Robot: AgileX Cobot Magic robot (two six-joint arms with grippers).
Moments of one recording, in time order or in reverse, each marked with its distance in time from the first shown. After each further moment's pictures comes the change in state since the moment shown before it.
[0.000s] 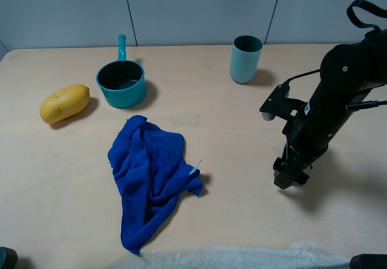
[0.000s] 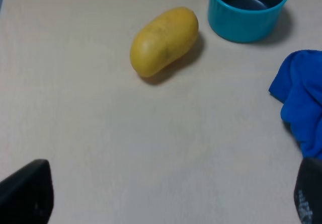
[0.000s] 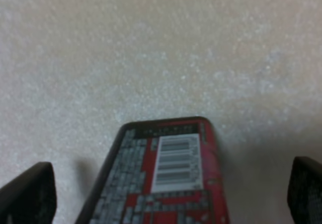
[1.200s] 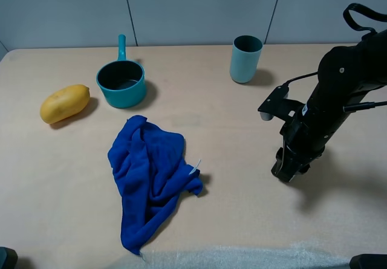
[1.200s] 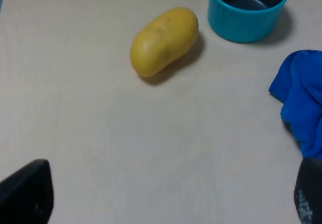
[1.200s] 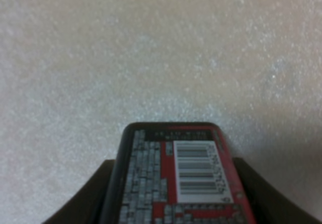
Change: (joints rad) left arm 0.000 0.000 0.000 0.000 0.000 0.000; right arm 0.000 0.009 -0.002 0.032 -0.010 0.002
